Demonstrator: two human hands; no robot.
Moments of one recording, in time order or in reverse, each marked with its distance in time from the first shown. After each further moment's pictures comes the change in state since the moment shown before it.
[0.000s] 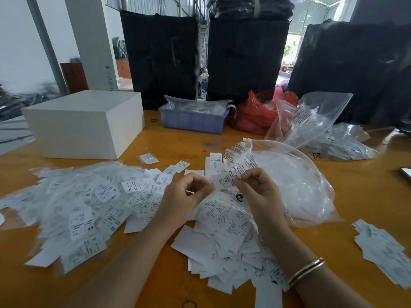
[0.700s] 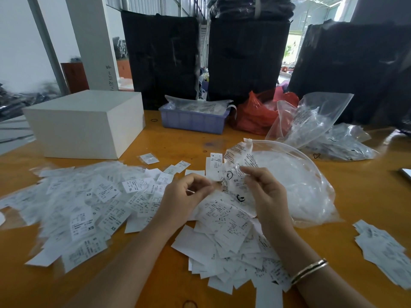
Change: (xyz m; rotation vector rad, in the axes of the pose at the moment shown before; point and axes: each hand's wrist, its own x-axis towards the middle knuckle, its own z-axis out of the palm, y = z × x) left_hand 0.001 -0.003 0.000 0.062 -0.001 0.012; right_hand 0.001 -0.002 -0.005 -0.191 0.051 -0.117
